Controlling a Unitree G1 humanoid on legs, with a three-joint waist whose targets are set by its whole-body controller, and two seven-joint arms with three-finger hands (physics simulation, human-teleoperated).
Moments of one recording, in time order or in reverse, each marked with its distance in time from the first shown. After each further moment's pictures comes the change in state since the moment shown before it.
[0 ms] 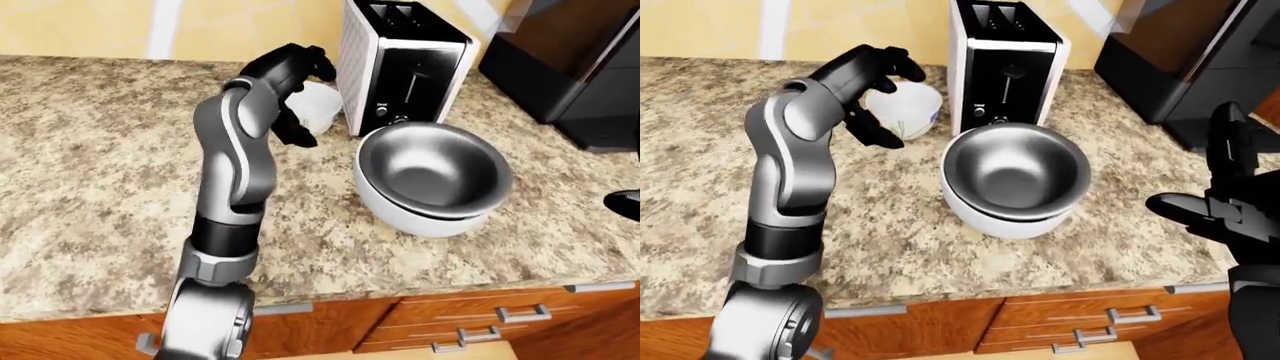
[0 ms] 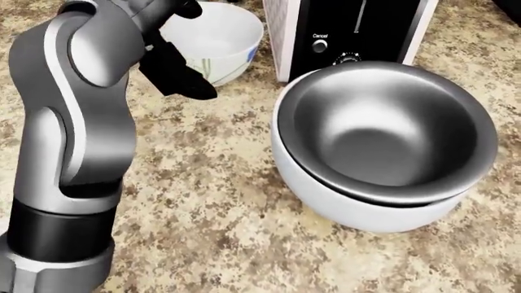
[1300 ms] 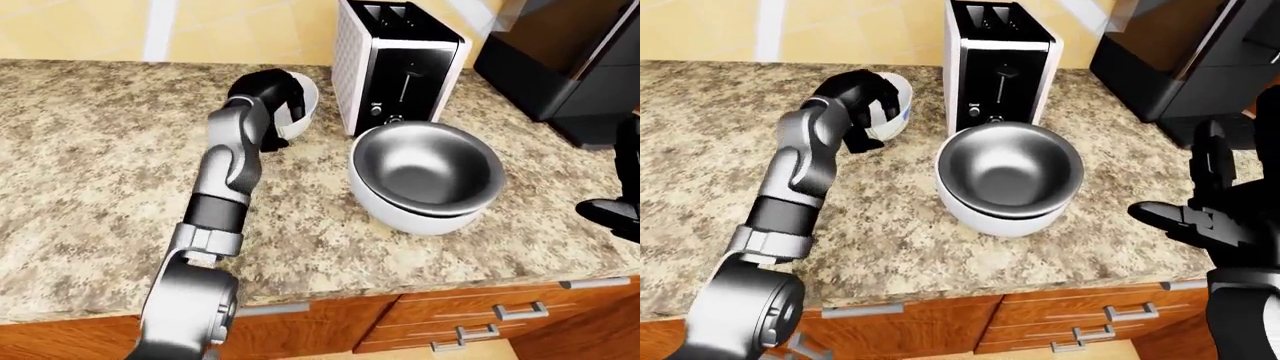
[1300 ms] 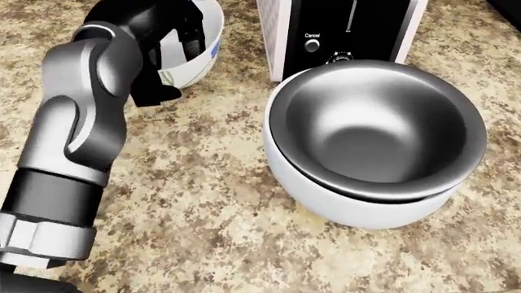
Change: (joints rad) left arm -0.054 0.096 0.004 0.481 0.024 -0.256 0.336; right arm 0.016 0.077 0.046 0.034 -0.134 -0.039 0.081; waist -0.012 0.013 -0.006
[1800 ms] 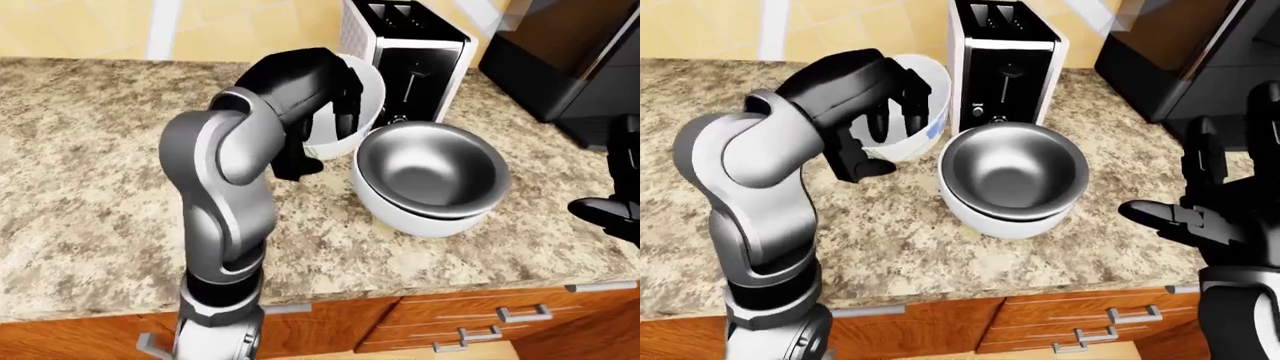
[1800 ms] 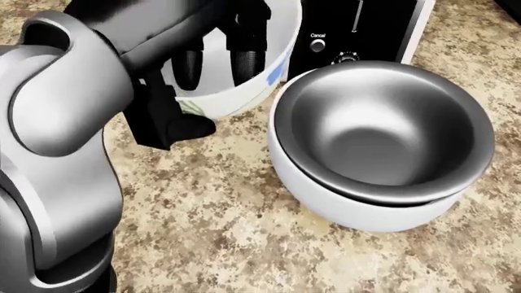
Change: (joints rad) left arm 0.141 -0.156 -0.049 -0.930 0.113 0.175 -0.694; right arm -0.008 0.008 0.024 -0.034 0.006 0.014 -0.030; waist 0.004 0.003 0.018
